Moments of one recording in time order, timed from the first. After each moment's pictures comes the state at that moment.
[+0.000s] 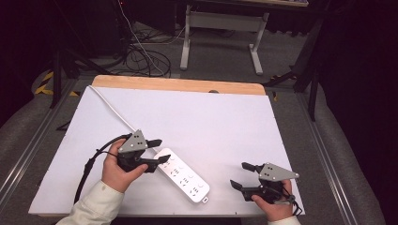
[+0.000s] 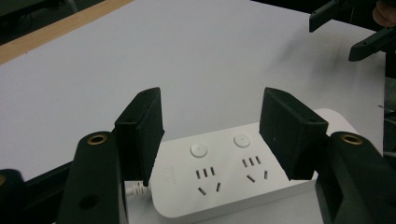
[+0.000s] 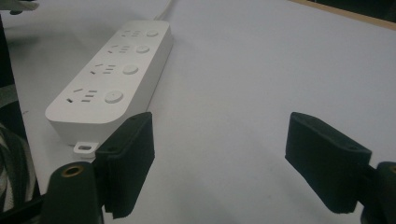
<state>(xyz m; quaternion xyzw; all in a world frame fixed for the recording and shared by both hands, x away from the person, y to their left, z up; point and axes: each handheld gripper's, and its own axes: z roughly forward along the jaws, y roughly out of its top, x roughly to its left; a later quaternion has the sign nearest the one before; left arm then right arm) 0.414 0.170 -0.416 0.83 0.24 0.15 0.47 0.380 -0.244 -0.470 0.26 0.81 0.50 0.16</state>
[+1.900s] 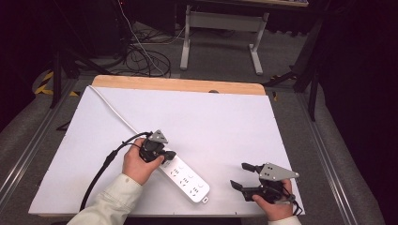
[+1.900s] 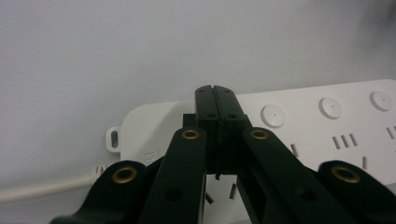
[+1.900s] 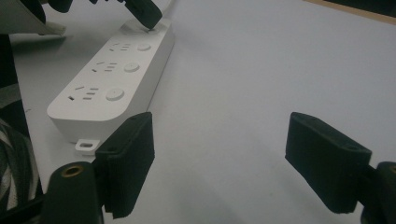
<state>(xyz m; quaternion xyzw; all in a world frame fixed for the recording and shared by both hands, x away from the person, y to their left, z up) 0.454 0.136 -0.454 0.87 0.32 0.05 0.36 0.382 -0.246 -0.472 0.26 0.81 0.50 0.16</state>
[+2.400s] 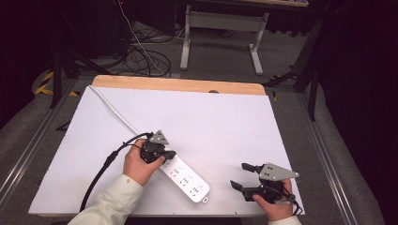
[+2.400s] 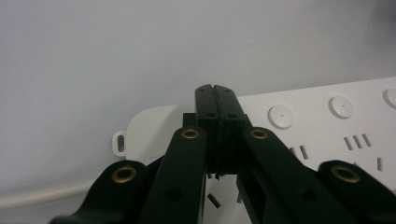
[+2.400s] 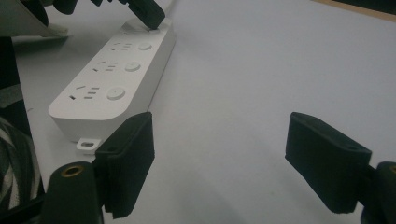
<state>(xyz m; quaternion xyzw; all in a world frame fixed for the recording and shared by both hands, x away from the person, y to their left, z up) 0.452 0.134 -0.456 0.88 0.31 0.07 0.36 0.382 -0.246 -0.472 0.26 0.81 0.50 0.15</state>
